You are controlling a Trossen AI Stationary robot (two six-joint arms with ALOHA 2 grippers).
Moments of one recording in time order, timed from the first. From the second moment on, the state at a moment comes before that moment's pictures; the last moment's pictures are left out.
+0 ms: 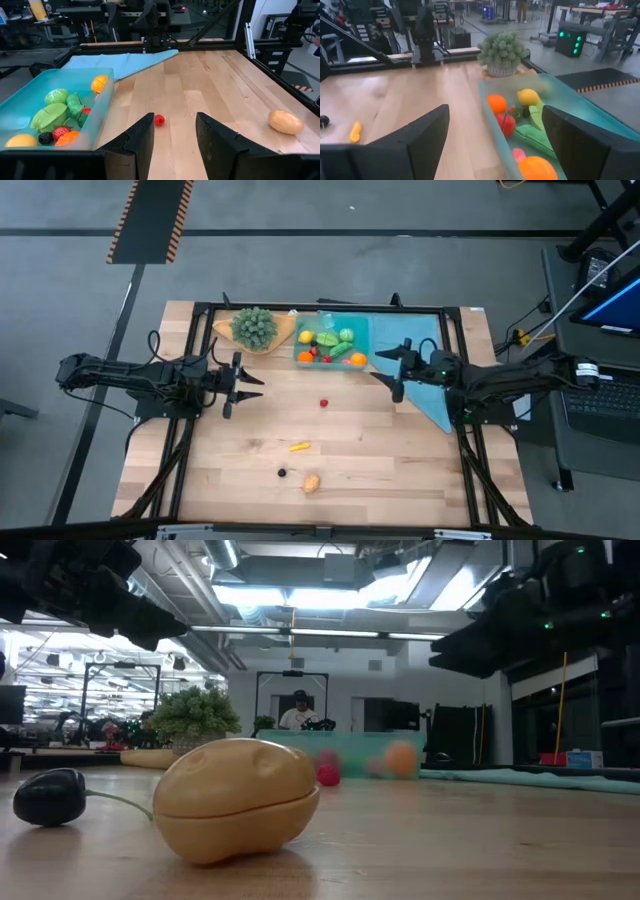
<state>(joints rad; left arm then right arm) 0.01 0.45 0.19 0.05 0.03 0.03 -0.18 0.96 0.18 0.68 0.08 0.02</state>
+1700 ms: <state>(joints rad) -0.54 0.83 0.39 0.16 -0.43 -0.08 -0.18 0.90 0.16 0.60 0.08 0.10</state>
